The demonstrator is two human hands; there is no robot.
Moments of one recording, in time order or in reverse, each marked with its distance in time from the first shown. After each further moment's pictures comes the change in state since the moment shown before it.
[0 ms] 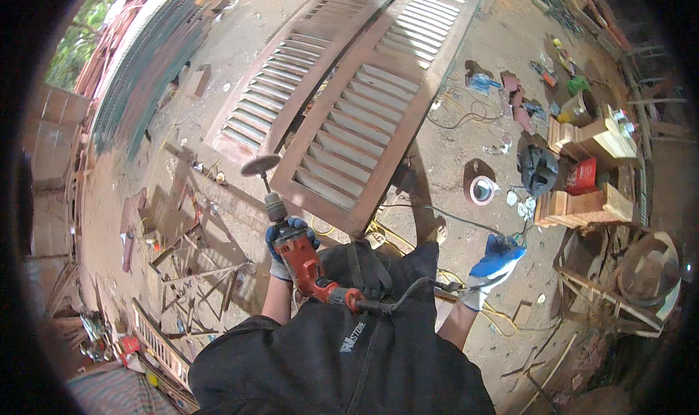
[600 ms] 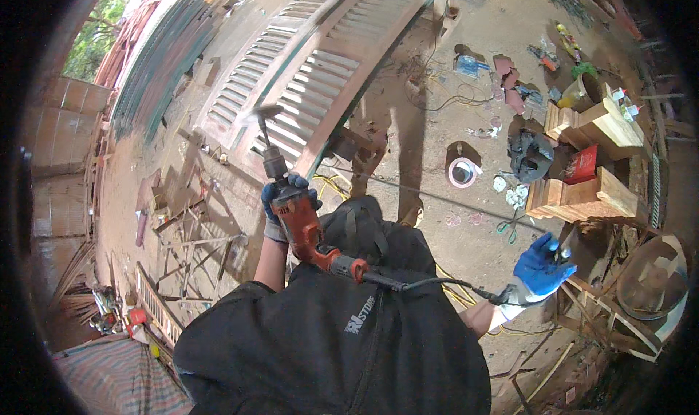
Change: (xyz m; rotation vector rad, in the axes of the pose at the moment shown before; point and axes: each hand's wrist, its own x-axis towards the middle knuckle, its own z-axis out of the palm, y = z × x) left_hand 0.059 -0.235 0.111 0.260 -0.039 -0.001; right_hand 0.252 -0.154 -0.207 0.607 -0.018 0.021
